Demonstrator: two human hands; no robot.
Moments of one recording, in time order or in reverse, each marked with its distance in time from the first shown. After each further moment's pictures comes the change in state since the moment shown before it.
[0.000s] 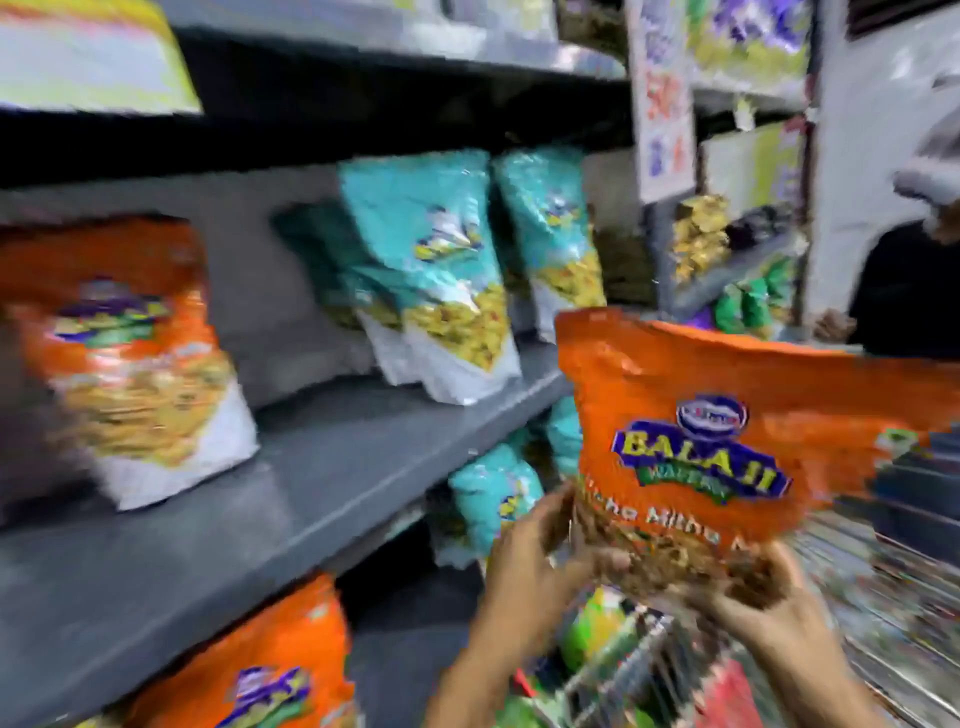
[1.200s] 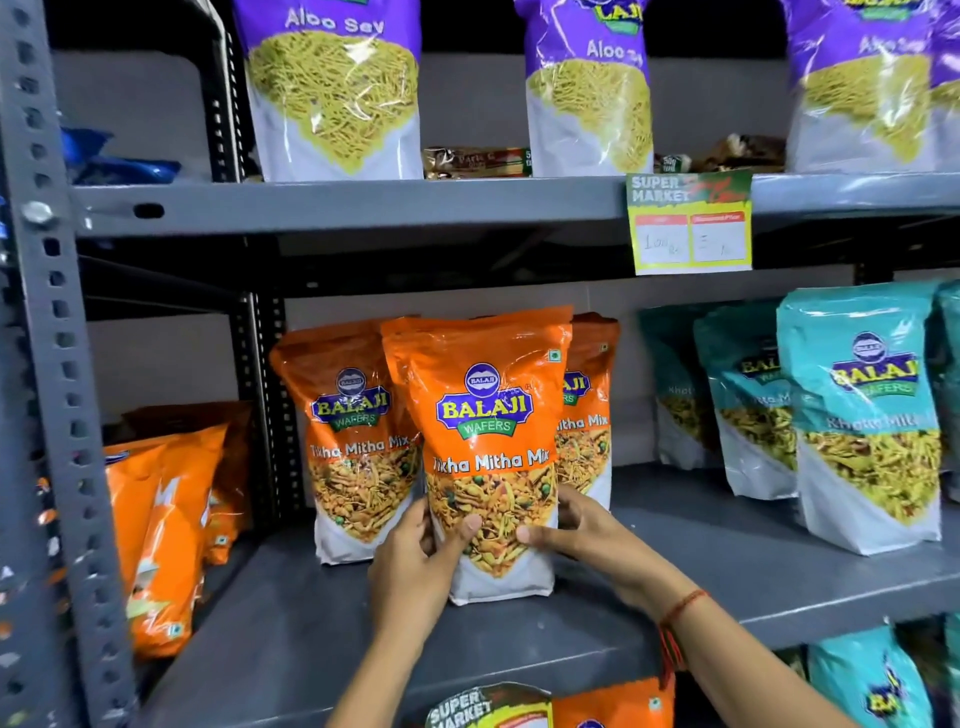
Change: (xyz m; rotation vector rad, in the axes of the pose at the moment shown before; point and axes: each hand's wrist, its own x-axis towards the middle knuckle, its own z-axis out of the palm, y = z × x) left_hand -0.176 0.093 -0.344 0.452 1.032 -0.214; right_hand 0.008 -0.092 0.426 0.174 -1.197 0.089
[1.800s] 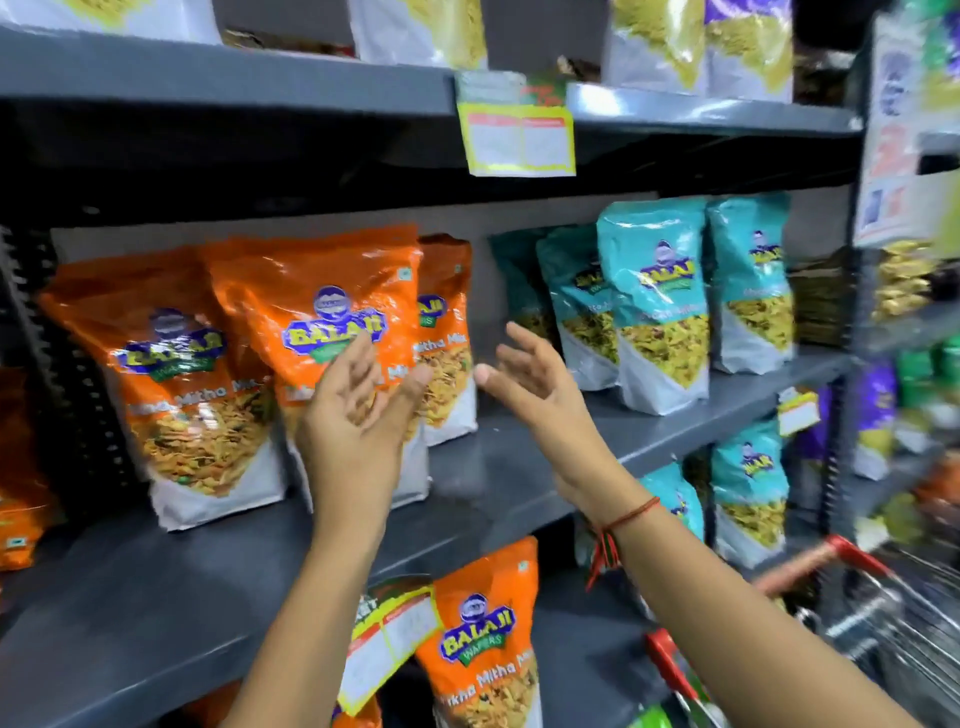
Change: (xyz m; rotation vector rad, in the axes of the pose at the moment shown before) left_hand -0.031 0.096 0.034 -0.525 -0.044 0.242; right_hand -0.078 -0.058 -0.005 -0.025 0.541 -0.283
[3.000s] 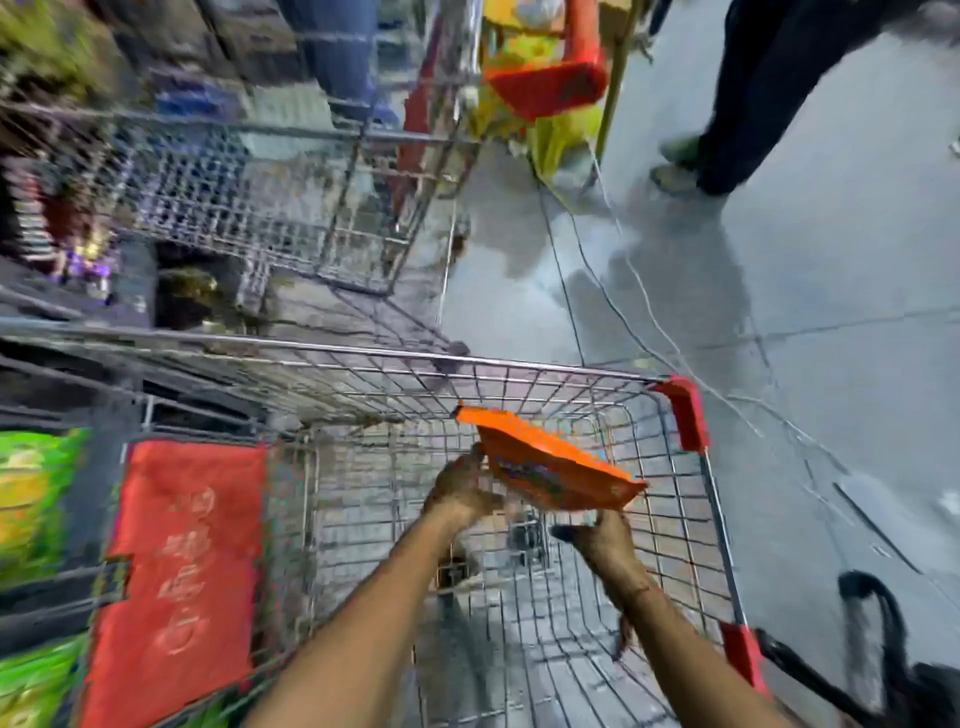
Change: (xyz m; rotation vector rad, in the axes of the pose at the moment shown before) left_hand -0.747 -0.306 0.476 0.332 -2.244 -0.691; right_hand -0.695 0.207 -0.510 -0.368 1.527 1.304
